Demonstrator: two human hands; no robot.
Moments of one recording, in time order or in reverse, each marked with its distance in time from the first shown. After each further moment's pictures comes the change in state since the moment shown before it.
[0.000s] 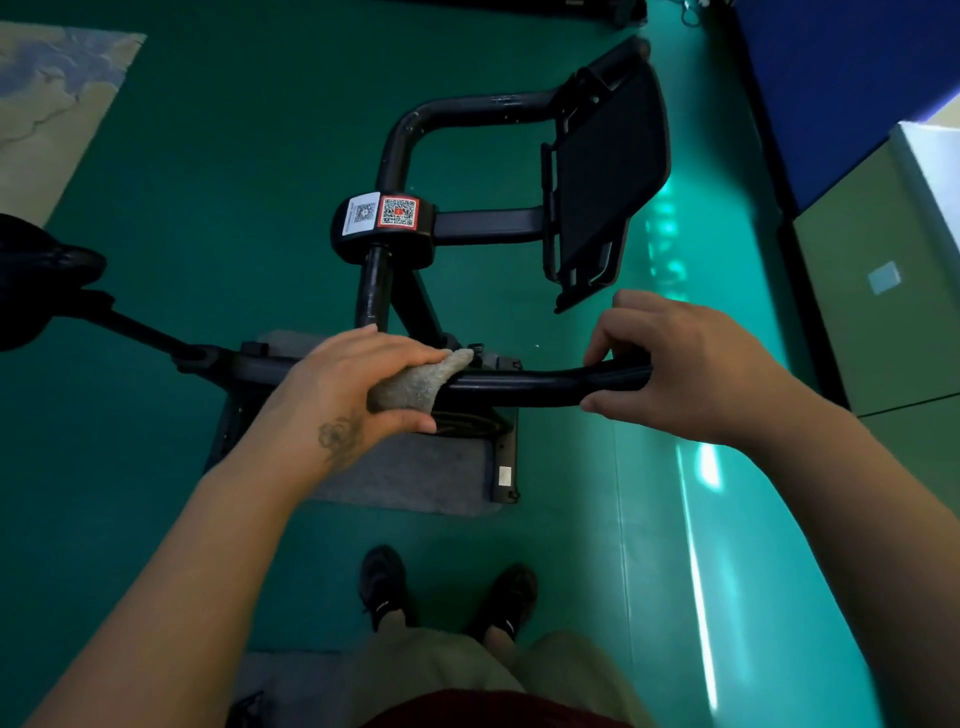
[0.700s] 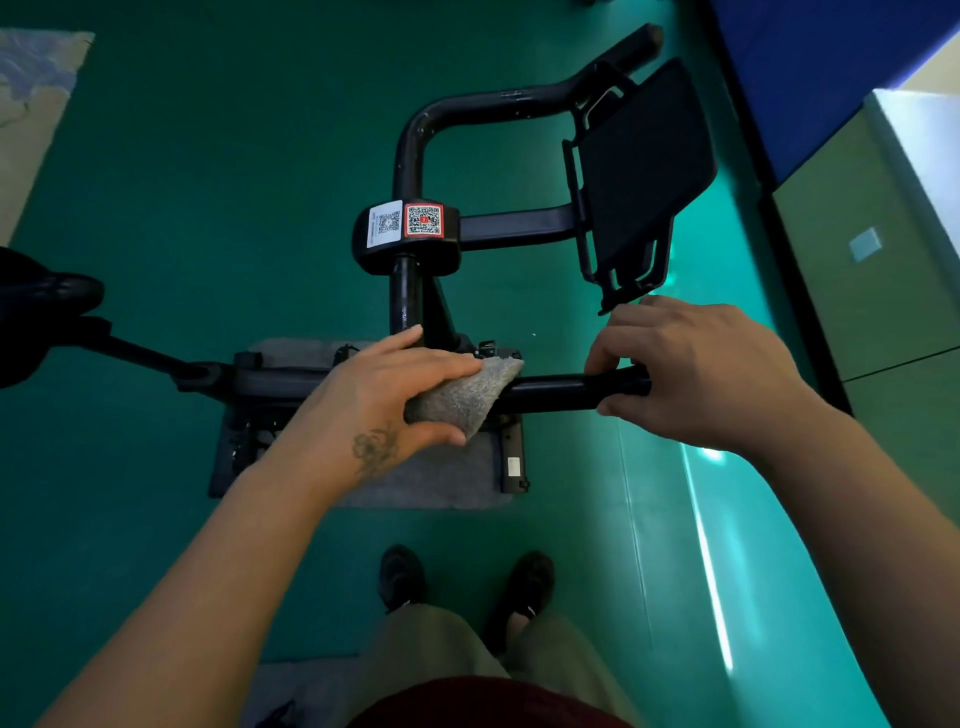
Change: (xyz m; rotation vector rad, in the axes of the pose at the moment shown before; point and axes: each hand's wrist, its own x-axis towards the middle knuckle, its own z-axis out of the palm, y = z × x) left_hand 0.003 -0.033 -0.010 -0.076 -0.111 0.075; right_hand 0.015 -0.037 0.012 -0.271 -0.043 0.016
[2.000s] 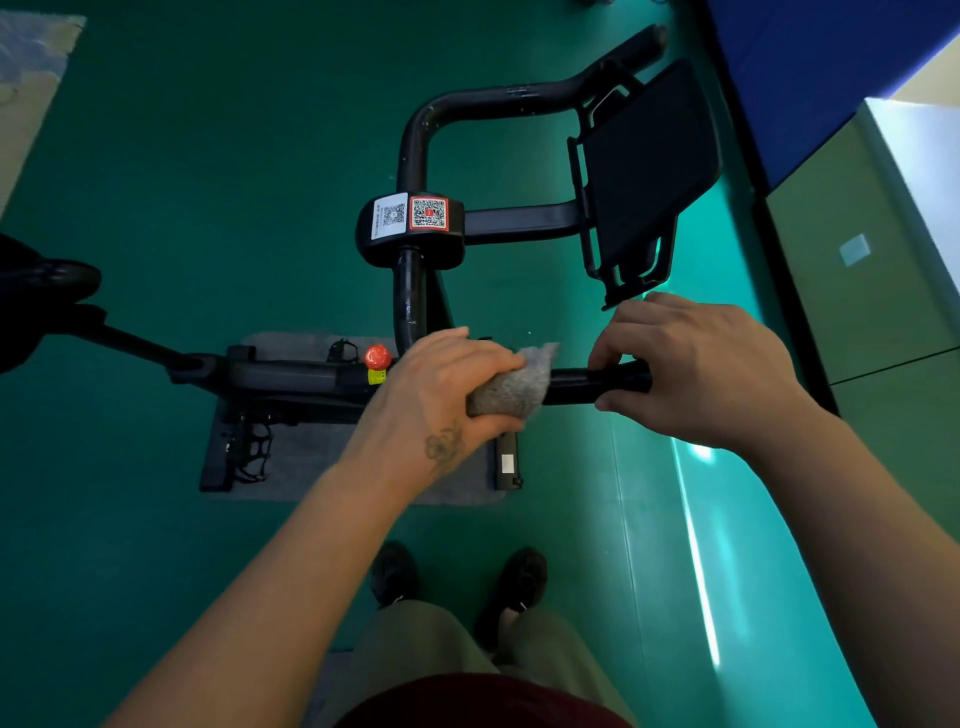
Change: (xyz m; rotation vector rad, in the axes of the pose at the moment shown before) left_hand 0.017 0.028 0.040 -0.012 0.245 0.128; right_hand -0.001 -0.003 0.005 -0.022 0.045 0.002
